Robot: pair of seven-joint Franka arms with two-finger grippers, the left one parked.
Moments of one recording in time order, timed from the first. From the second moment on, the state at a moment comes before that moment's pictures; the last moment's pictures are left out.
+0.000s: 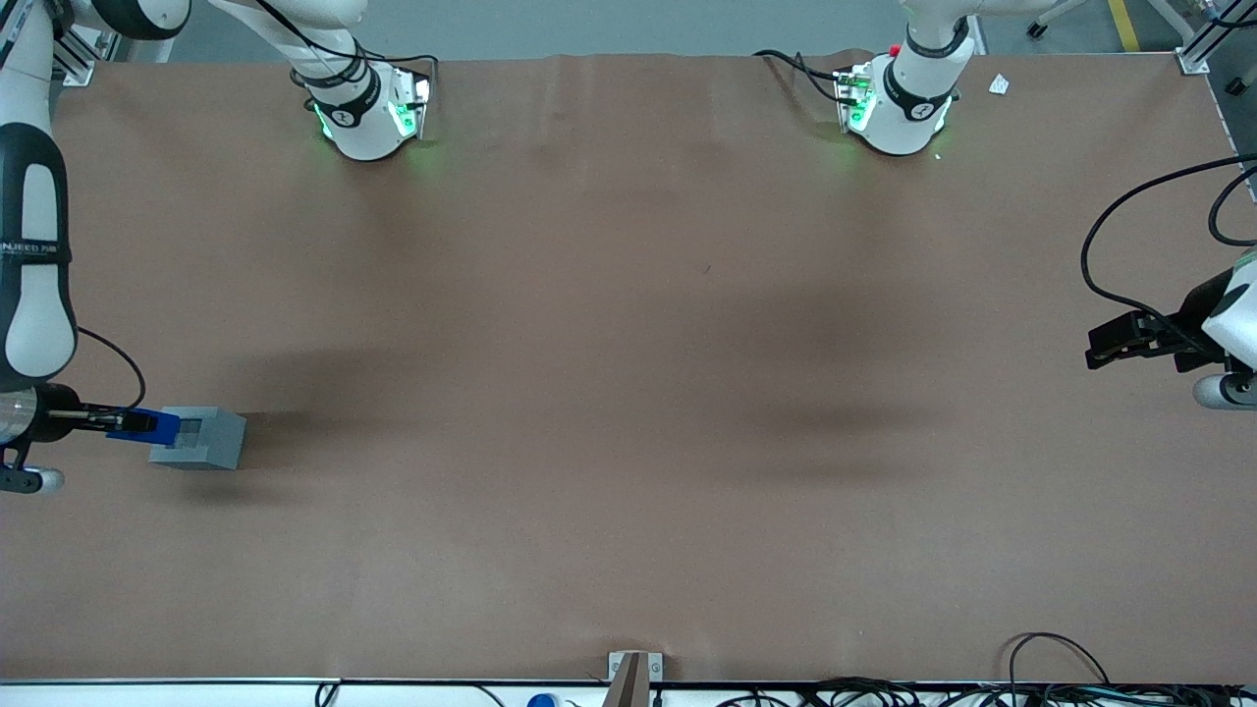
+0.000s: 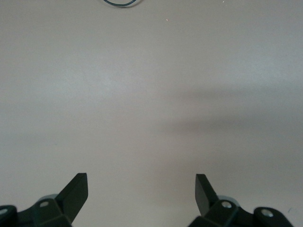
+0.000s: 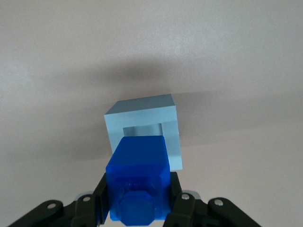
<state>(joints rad) -0.21 0.61 -0.11 -1.42 0.06 1.86 -0.19</state>
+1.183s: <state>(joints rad) -0.21 0.64 -0.10 -1.48 0.05 1.93 -0.25</state>
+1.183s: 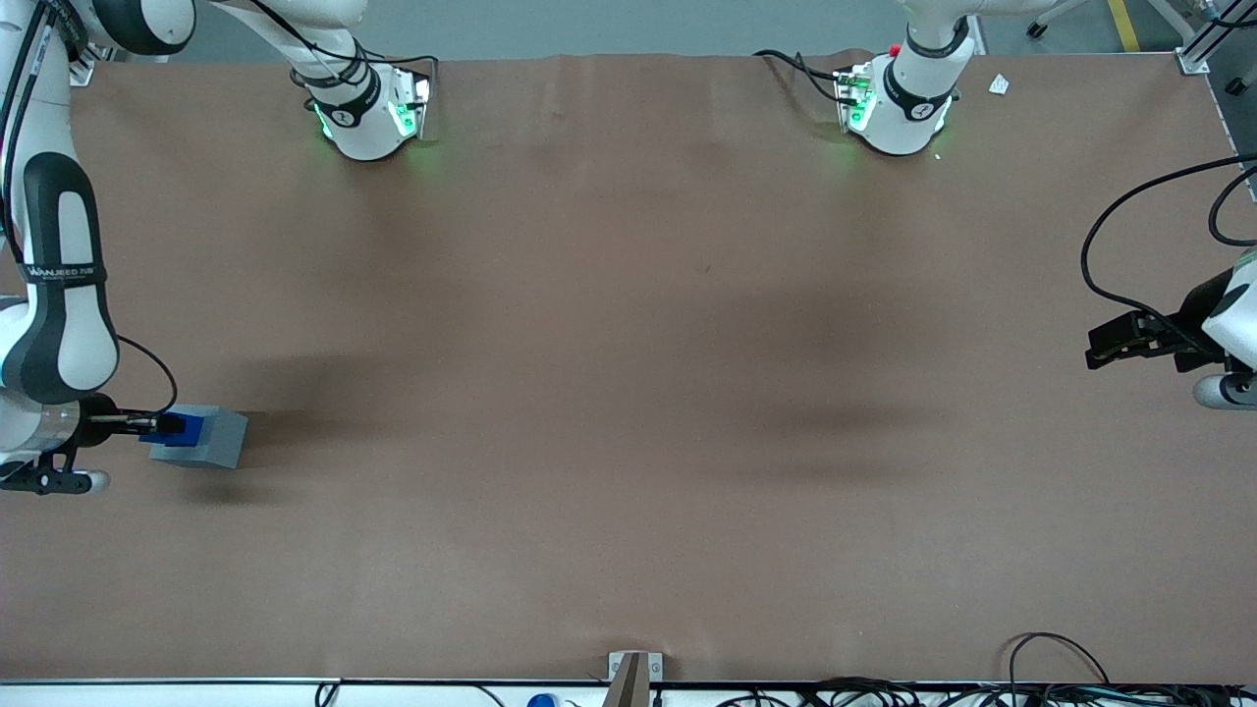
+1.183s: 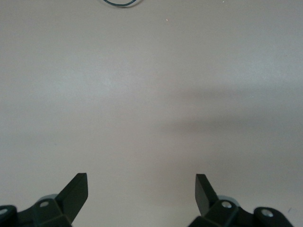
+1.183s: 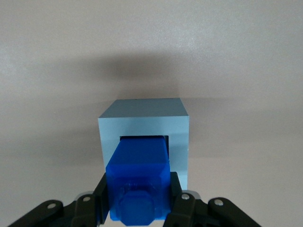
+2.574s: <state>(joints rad) -0.06 0.28 -0.08 -1.44 0.05 1.68 -0.09</state>
